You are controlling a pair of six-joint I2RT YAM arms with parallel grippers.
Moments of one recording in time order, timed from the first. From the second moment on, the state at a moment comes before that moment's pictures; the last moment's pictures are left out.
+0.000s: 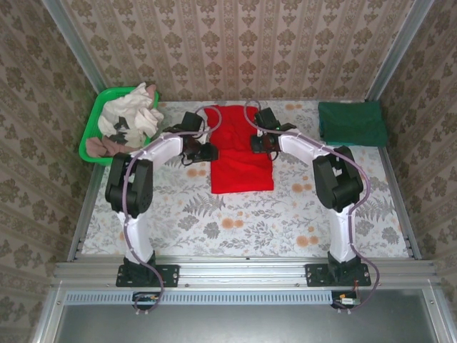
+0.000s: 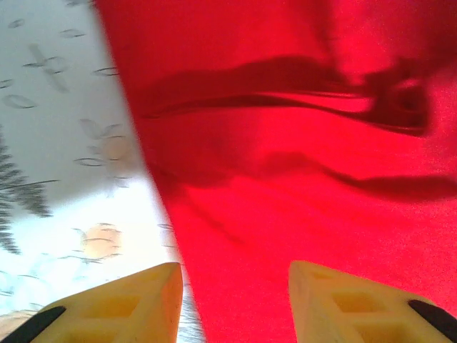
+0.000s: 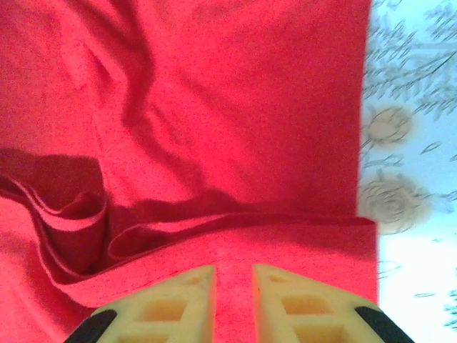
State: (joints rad) left arm -0.44 1.92 1.41 -0.57 0.29 -0.30; right arm 0.42 2.08 1.57 -0.48 -0.02 0.35
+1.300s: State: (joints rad) left arm -0.46 1.71 0.98 -0.37 0.40 -0.38; right arm 0.44 1.94 1.39 -0.57 0.04 0.47
